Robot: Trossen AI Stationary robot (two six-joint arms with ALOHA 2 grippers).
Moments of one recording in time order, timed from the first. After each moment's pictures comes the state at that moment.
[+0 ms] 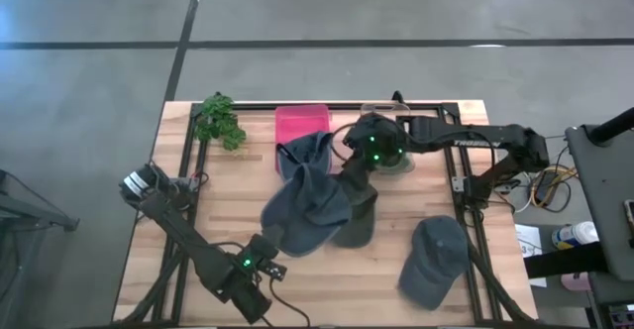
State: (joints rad) left arm -0.77 1.76 1.41 -0.95 -1.57 0.43; right arm -0.11 1.50 1.39 -0.70 -0.20 0.56
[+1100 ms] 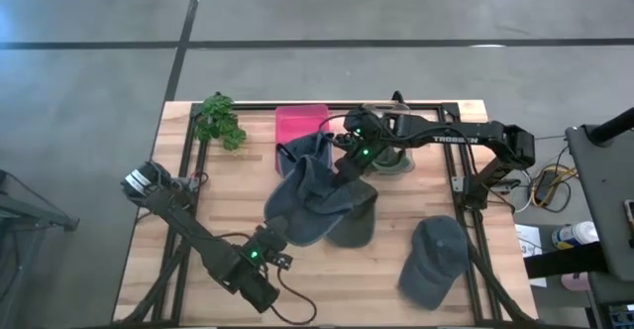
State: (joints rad) left arm -0.71 1.75 1.40 -0.95 -1.57 0.54; right arm -0.23 1.60 1.30 -0.49 -0.68 0.81
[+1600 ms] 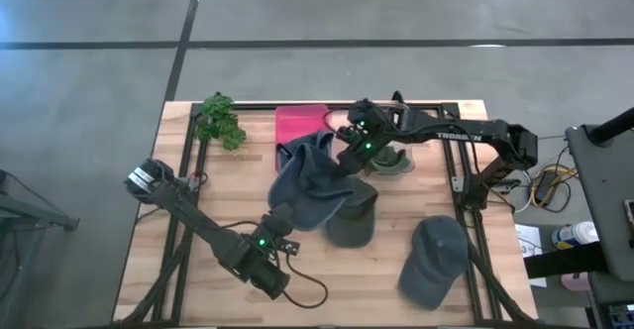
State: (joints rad) left arm -0.63 1.76 1.40 -0.94 -1.57 0.50; right arm -0.27 1.58 1.30 -0.49 -0.67 0.79
